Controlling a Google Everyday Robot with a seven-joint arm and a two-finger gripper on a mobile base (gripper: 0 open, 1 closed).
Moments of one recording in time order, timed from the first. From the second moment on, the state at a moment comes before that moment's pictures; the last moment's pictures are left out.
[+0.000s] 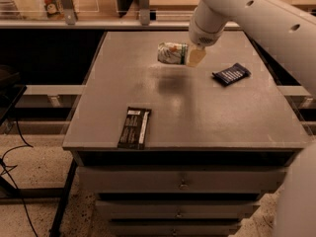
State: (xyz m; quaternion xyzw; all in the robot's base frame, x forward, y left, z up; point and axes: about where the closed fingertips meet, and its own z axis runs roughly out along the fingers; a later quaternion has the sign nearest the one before) arm 0.732 -0.113 0.880 -0.66 0.70 -0.13 0.24
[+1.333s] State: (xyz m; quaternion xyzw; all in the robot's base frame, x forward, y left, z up) arm 0.557 -0.045 0.899 -0.68 0.69 -0.08 0.22
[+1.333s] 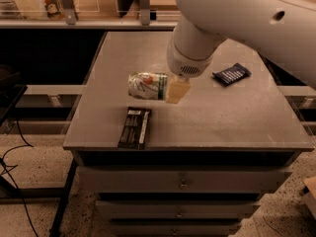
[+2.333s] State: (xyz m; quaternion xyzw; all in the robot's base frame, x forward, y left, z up) arm 0.565 -0.011 0.877 -0.70 0.68 -0.06 0.20
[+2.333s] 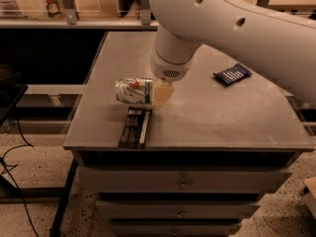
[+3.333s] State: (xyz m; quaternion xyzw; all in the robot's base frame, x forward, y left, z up) arm 0.627 -0.012 0.849 -0.70 0.68 -0.07 0.20
